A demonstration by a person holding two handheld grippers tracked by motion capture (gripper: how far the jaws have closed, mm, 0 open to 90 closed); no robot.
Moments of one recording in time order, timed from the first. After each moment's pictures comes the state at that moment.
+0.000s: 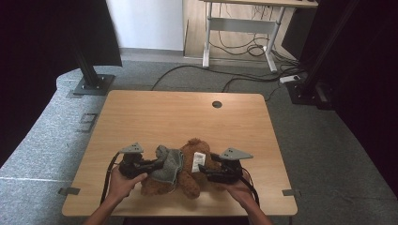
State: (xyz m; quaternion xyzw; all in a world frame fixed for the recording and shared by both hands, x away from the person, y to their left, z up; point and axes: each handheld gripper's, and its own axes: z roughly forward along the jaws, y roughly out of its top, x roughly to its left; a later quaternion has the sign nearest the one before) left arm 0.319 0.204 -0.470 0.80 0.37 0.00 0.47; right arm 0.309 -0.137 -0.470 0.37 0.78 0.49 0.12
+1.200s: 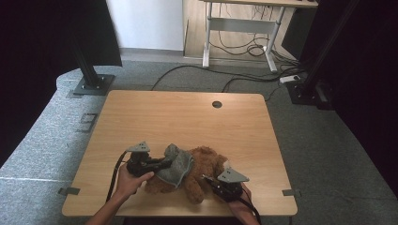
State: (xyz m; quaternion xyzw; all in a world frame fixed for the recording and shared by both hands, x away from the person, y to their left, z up) left arm 0.325 0.191 -0.472 0.80 0.34 -0.03 0.50; right arm 0.269 -0.141 -0.526 0.34 0.80 0.46 0.19
